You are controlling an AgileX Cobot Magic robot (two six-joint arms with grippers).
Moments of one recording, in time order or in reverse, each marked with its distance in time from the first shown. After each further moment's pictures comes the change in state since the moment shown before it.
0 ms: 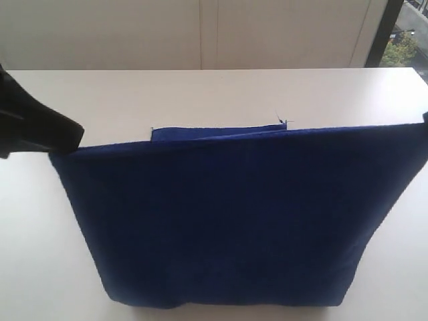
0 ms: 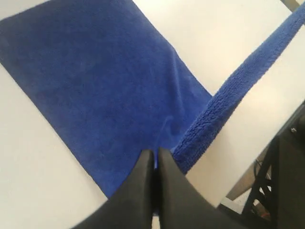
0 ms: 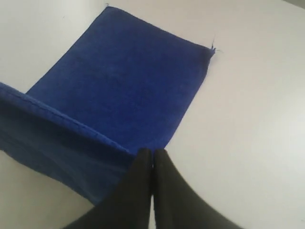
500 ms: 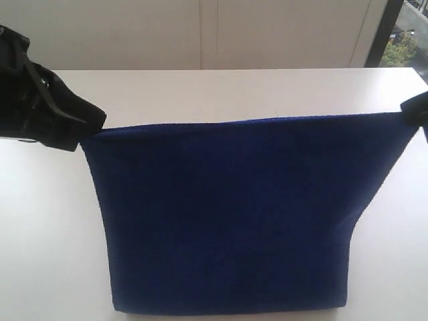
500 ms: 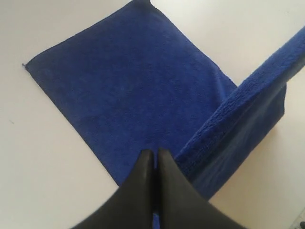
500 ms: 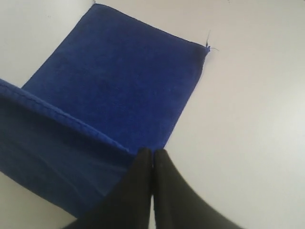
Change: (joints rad) left arm 0.000 0.088 0.045 0.117 -0.175 0.038; right arm 0.000 0.113 0.000 -0.005 -0.083 0.000
